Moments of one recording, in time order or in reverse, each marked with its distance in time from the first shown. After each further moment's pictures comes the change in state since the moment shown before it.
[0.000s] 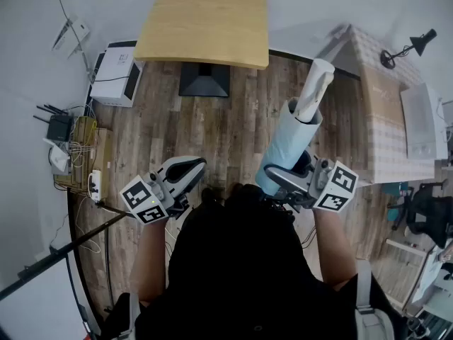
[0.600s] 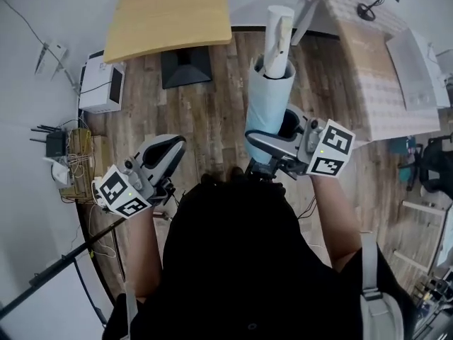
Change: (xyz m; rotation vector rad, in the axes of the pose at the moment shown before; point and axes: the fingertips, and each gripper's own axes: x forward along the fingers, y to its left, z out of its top) left arm 0.056 -0.062 0.019 0.141 0.015 -0.080; right arm -0.062 -0.006 0.017 -0.086 -0.025 -0.020
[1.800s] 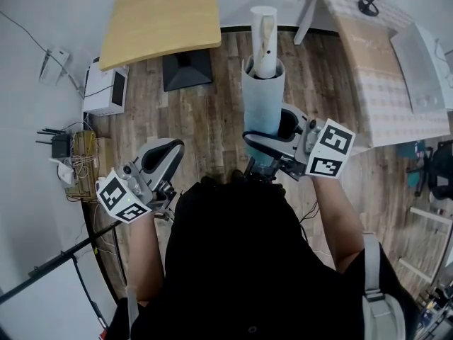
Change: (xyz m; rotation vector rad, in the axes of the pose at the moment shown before) left arm 0.078 -0.017 -0.015 0.021 0.027 0.035; right arm -0.064 -0.053 0.006 0.029 0.015 0.002
